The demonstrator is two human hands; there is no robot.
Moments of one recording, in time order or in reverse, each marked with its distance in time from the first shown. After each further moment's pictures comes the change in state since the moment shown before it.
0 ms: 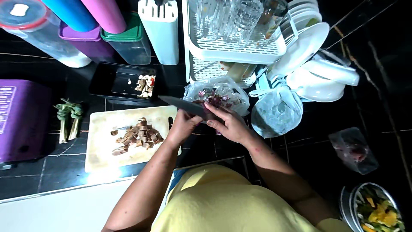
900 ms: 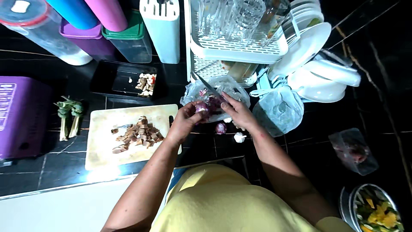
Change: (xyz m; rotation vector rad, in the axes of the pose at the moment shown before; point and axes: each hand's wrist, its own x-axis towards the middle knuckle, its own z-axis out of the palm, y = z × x) left_hand 0.002 -0.006 -0.002 -0.127 -0.030 -0.133; right_hand 0.013 0.030 -0.021 0.131 -0.004 0.318
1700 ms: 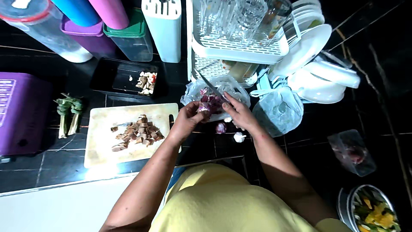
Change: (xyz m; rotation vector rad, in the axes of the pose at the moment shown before) left_hand -0.001 0.000 0.003 0.052 -0.015 0.009; right_hand -0.005 -0.002 0.000 0.020 0.002 0.009
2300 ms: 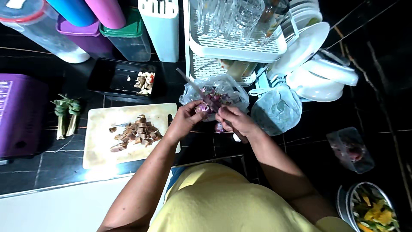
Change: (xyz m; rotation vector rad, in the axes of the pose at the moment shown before) left_hand 0.001 0.001 -0.007 0.128 -0.062 0.121; right_hand -0.015 -0.014 0.011 0.618 -0.290 -0.015
